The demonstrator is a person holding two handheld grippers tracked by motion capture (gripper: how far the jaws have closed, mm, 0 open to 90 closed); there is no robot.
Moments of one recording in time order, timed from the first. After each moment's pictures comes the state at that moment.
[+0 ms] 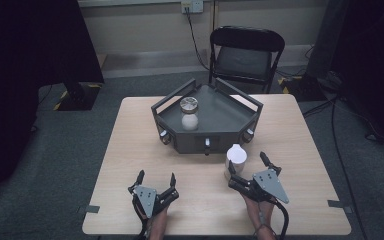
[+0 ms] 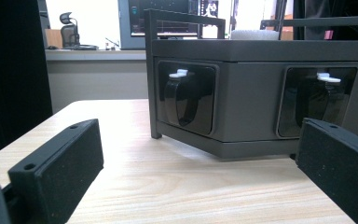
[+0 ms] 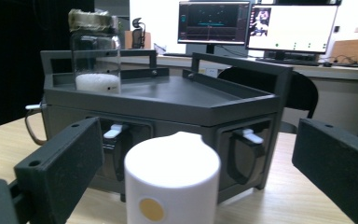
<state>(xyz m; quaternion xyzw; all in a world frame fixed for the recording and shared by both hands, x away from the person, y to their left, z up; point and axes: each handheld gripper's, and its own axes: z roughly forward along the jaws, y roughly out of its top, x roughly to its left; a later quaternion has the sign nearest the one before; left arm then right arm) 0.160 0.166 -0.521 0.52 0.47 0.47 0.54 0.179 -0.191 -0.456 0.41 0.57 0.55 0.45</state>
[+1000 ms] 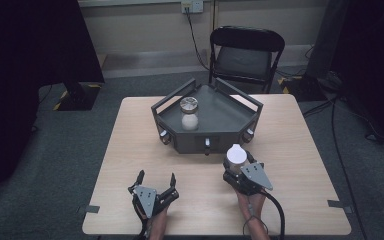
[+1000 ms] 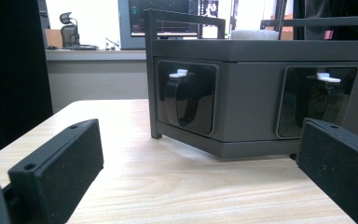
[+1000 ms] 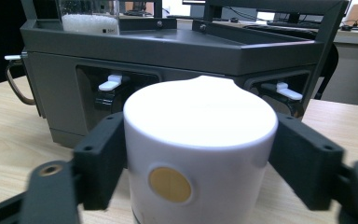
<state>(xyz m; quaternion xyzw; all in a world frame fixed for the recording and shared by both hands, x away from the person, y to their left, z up) 0.160 0.166 -0.521 0.52 0.47 0.47 0.54 0.209 -0.175 -0.461 0.44 0.61 0.51 0.42</state>
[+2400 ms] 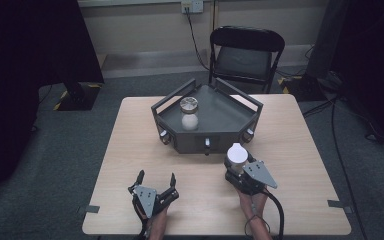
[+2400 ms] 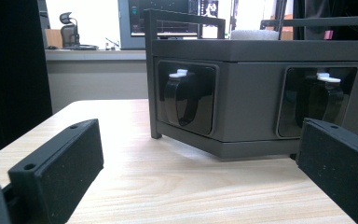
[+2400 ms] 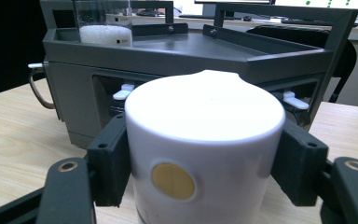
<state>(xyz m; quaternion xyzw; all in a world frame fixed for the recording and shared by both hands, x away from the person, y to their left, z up) 0.160 0.166 -0.521 0.52 0.47 0.47 0.54 0.208 -0.187 -0.446 0.43 0.62 0.52 0.40</state>
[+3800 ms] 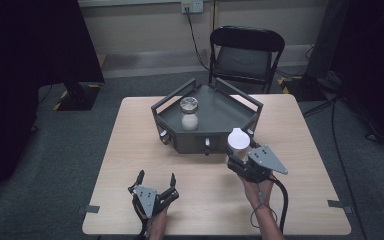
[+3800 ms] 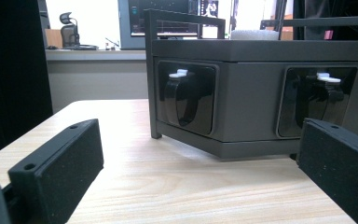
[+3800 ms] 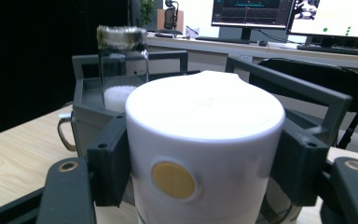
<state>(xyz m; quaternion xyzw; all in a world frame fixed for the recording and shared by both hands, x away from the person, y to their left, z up) 0.160 0.166 -0.521 0.52 0.47 0.47 0.54 0.217 -0.203 -0.391 0.38 0.63 0.55 0.39</state>
